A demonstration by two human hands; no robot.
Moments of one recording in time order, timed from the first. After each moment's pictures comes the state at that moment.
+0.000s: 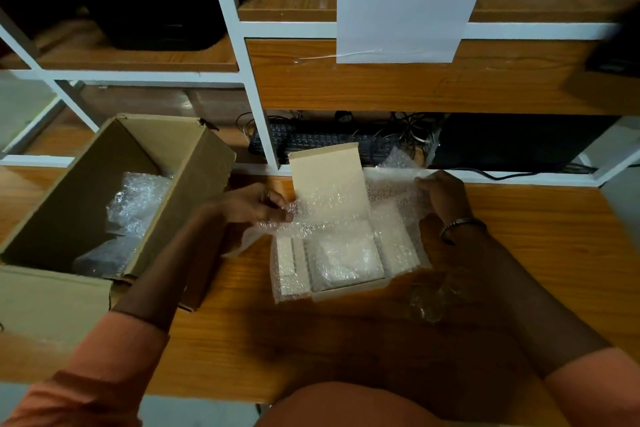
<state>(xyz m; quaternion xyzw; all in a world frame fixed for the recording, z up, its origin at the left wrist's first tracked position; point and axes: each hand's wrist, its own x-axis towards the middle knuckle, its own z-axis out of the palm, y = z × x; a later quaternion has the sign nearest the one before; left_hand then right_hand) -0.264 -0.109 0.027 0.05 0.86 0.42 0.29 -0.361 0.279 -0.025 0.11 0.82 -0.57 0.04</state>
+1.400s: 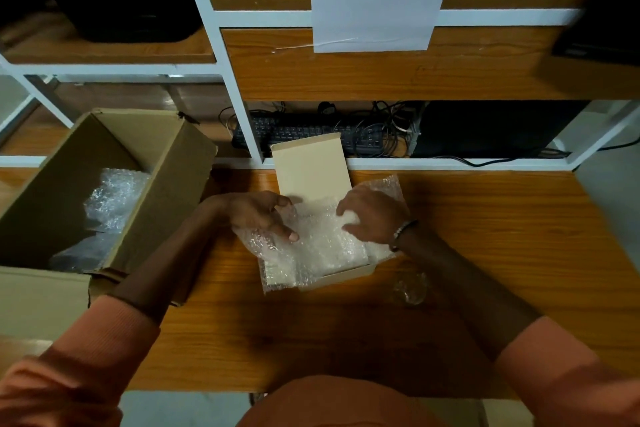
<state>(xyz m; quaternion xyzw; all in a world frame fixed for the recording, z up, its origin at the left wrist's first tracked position) -0.263 -0.066 0.023 0.04 0.85 0.32 0.41 -0.309 0.228 -0.046 -0.36 0.92 -0.13 0.07</state>
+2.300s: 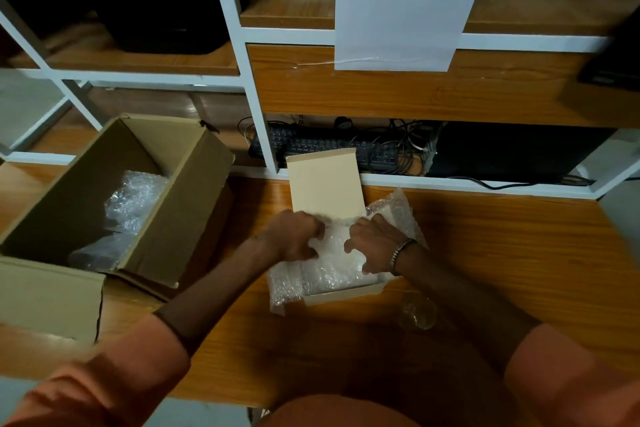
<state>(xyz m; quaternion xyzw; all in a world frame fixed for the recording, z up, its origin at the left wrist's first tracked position) -0.246 -0.011 -0.007 0.18 0.97 -0.02 0.15 -0.308 0.210 -0.063 -0.45 0.87 0.14 0.16</state>
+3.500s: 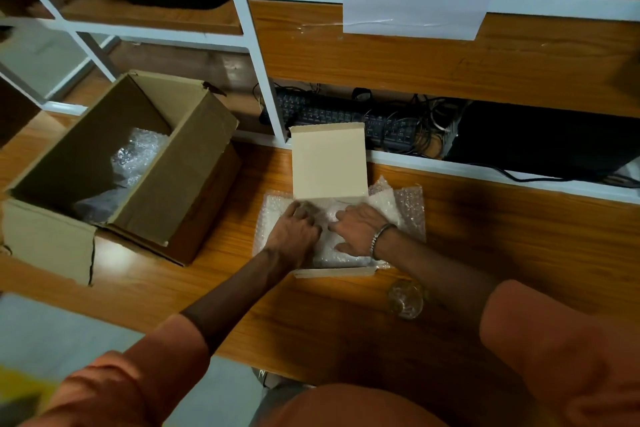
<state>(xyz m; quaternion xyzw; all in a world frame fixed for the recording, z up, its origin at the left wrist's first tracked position) -0.218 0.033 -0.084 0.10 0.96 -0.20 0.15 -0.310 0.195 -0.079 -0.53 0.83 0.13 0.10</state>
